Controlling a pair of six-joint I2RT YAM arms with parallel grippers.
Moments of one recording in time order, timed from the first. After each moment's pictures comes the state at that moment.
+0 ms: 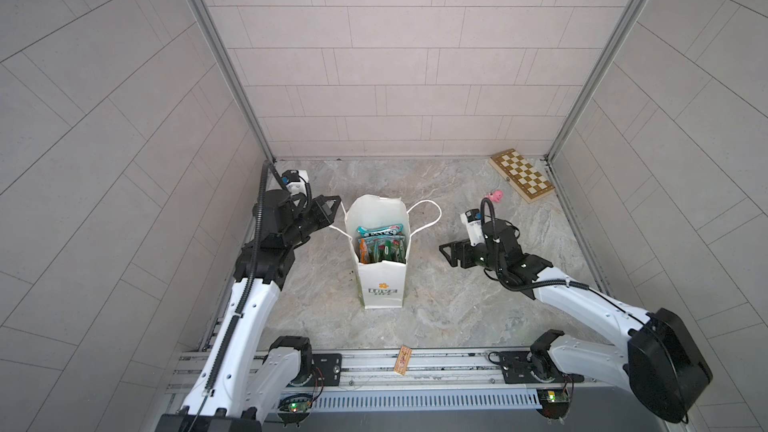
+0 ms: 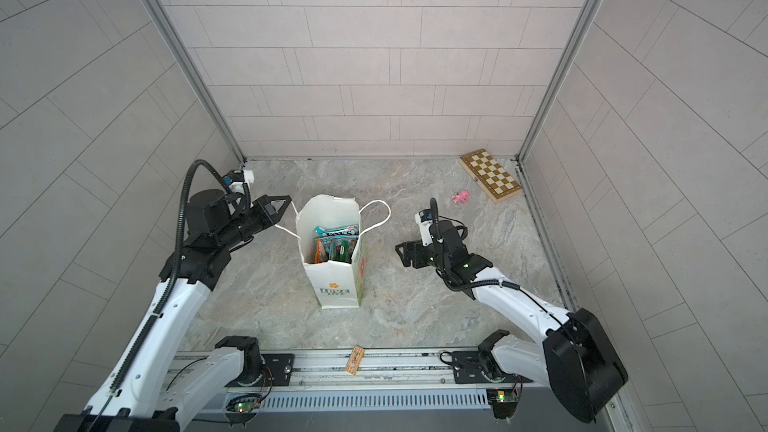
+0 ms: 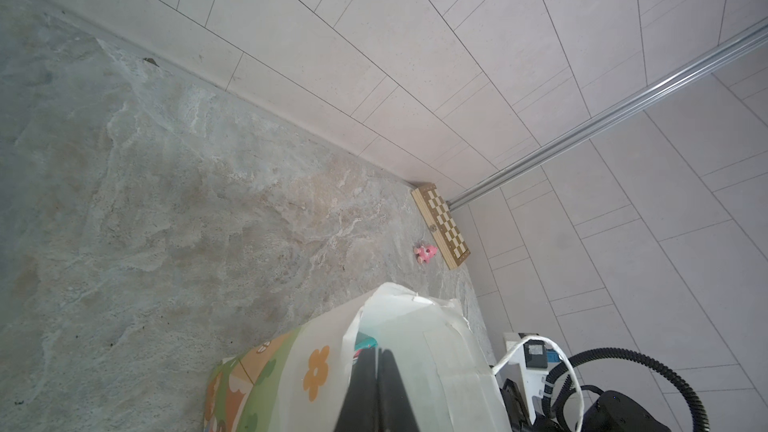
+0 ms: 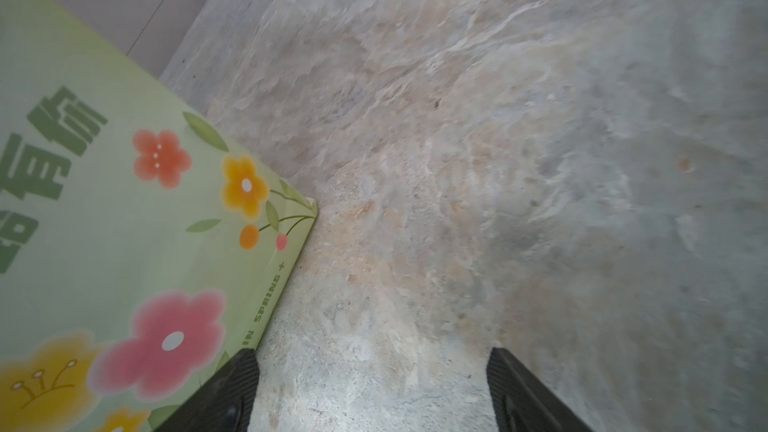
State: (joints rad) left arm -0.05 0.95 0.95 -0.33 0.46 -0.61; right arm 0.54 1.20 0.61 -0.05 -0.15 0.39
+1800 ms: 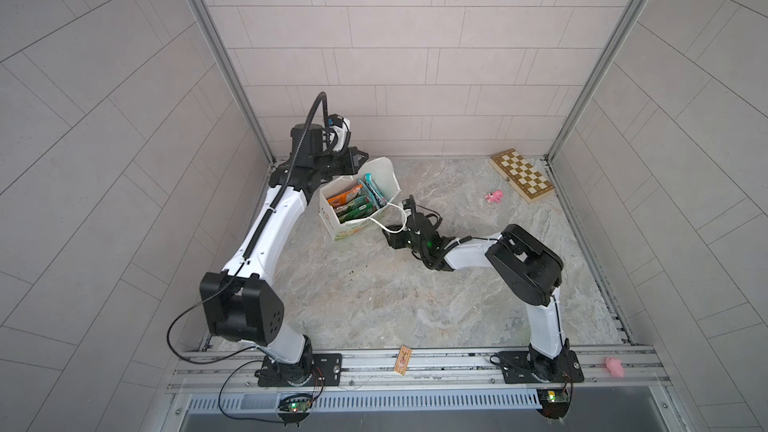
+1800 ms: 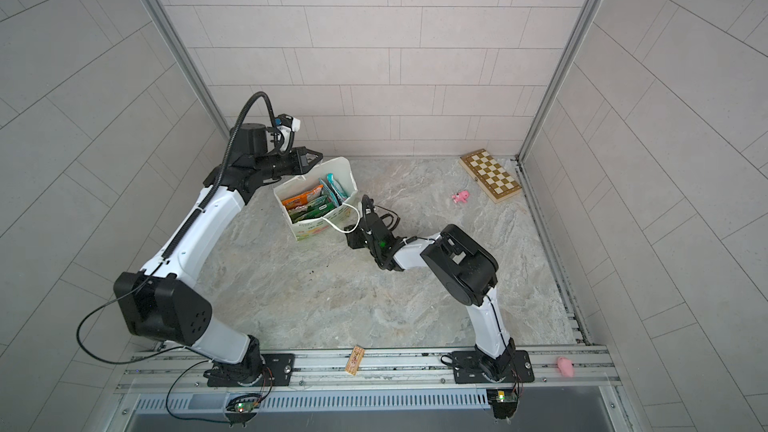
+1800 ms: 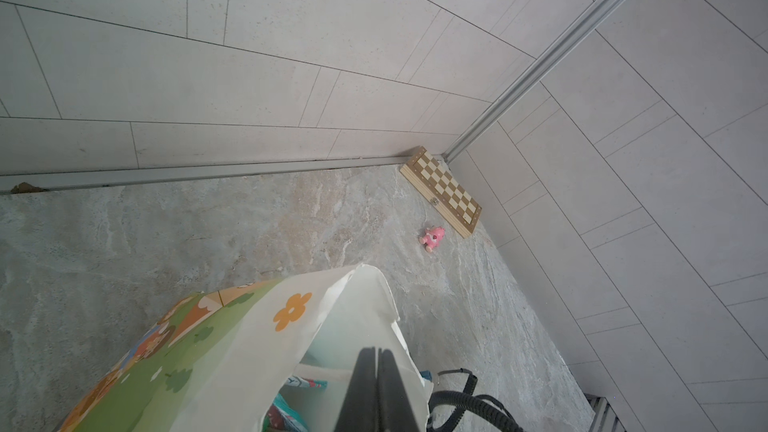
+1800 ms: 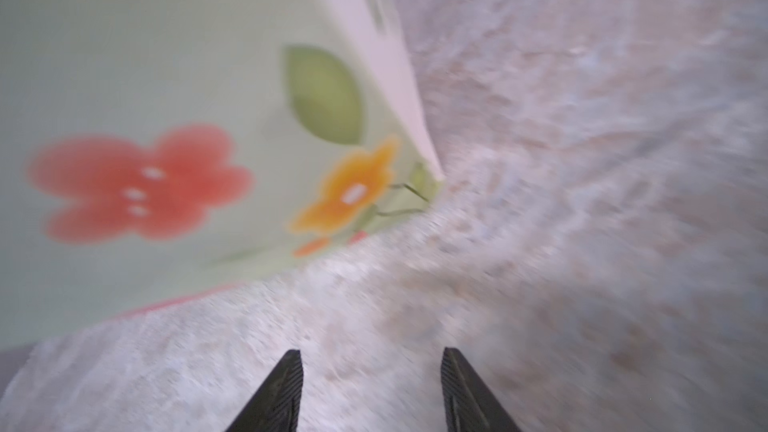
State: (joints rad) left arm -0.17 1.52 1.52 -0.45 0.56 -0.29; right arm 0.73 1.98 1.00 0.46 0.07 0.59
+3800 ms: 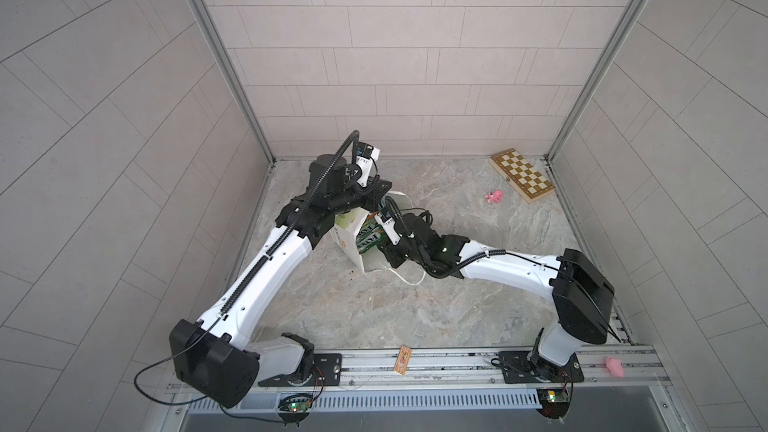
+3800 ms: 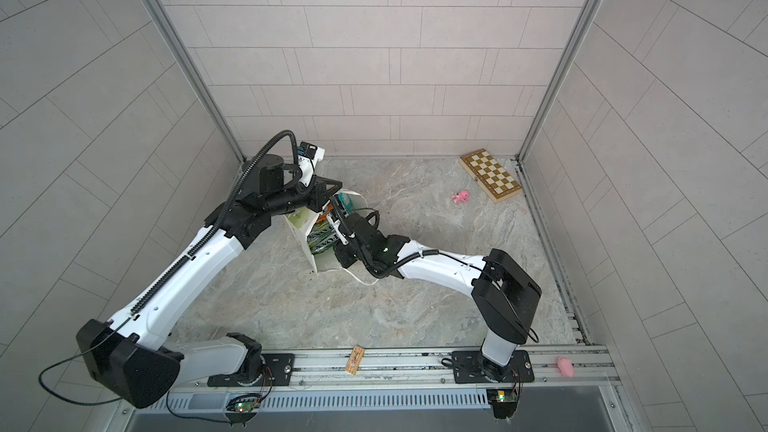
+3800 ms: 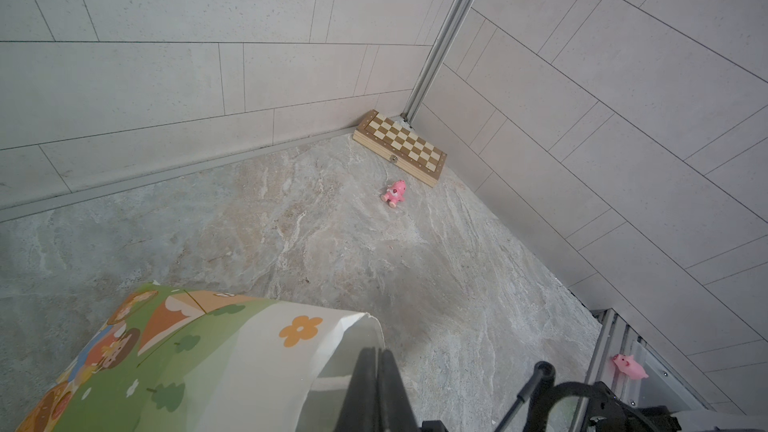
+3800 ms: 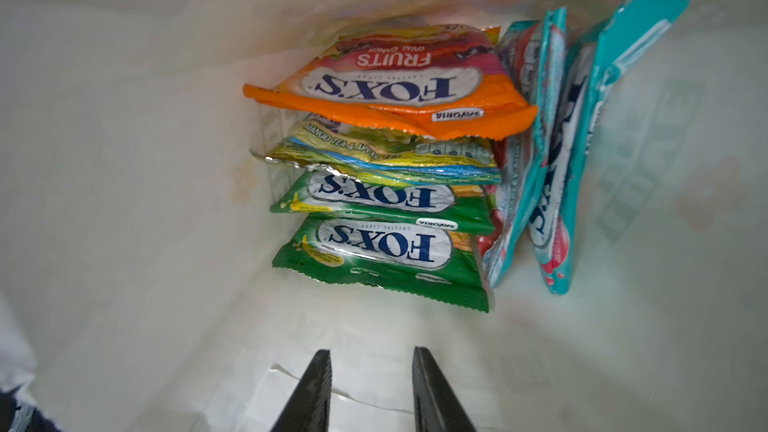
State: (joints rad) left arm -0.41 1.27 1.27 -0.39 0.42 -0.19; right arm 0.93 1.68 1.19 -0.14 0.07 0.23
